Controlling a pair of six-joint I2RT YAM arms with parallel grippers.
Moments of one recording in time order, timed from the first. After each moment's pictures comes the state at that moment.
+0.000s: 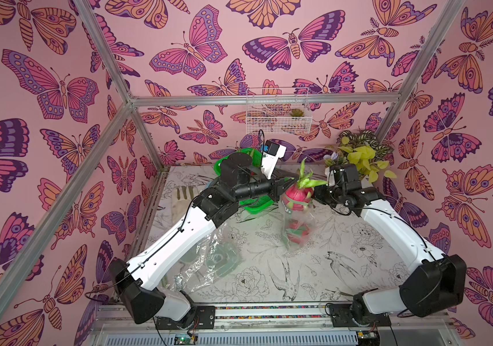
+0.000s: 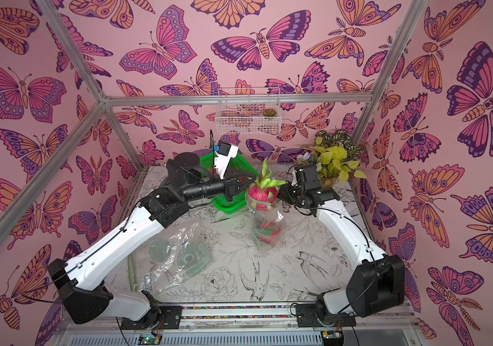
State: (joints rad) left arm -0.75 1.44 1.58 -0.23 0.45 -0.33; right arm 0.27 1.42 1.25 -0.60 -0.22 0.68
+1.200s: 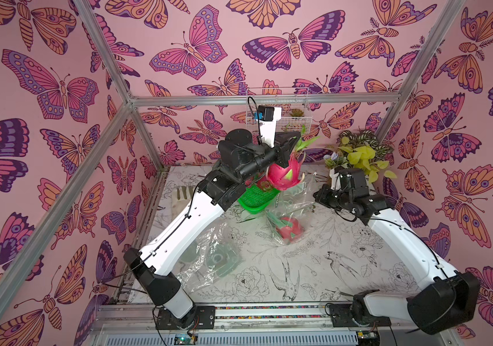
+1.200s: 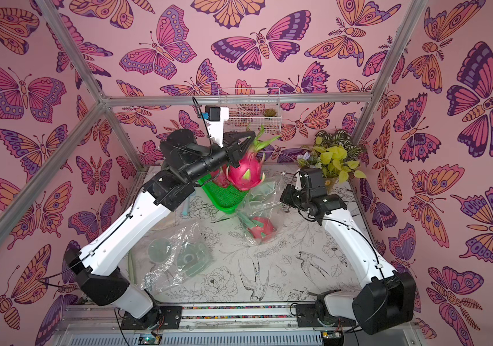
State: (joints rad) left arm -0.75 1.61 1.89 -0.14 0.21 -0.32; right arm 0.27 1.30 1.19 -0.60 -0.20 0.65
